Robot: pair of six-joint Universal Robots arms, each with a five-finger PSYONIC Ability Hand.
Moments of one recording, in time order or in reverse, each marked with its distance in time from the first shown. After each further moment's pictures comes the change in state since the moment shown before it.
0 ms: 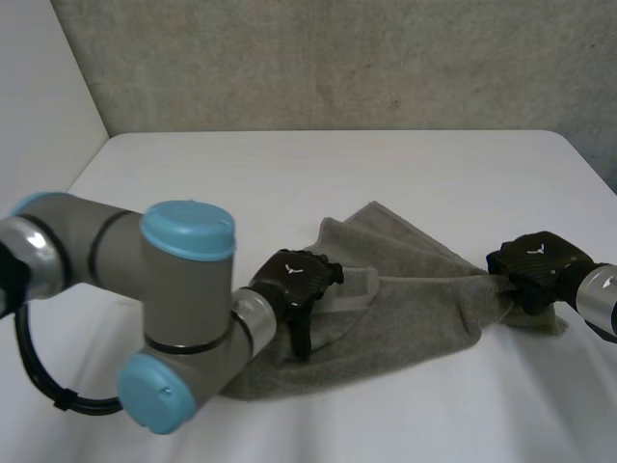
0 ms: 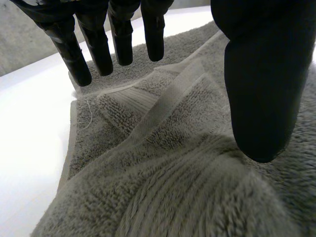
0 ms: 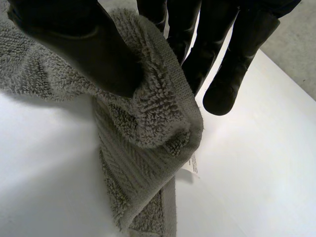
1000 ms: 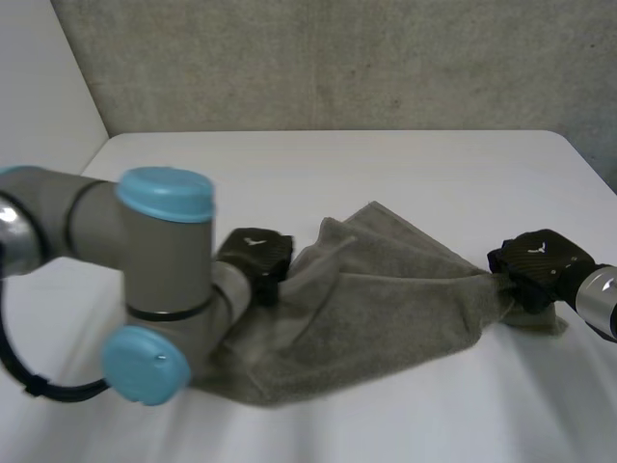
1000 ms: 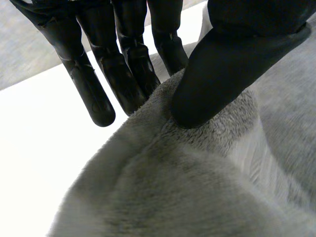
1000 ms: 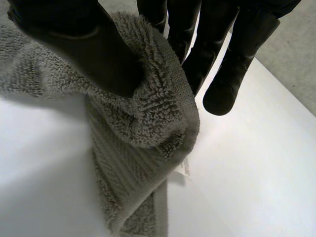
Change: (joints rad) left arm 0.074 0.046 0.032 -0.081 -0.149 -0.045; right arm 0.002 -0.018 0.035 -0.049 0.005 0.003; left_hand 0.849 0.887 0.885 0.850 0.860; right_hand 0.000 0.000 0.000 0.000 0.000
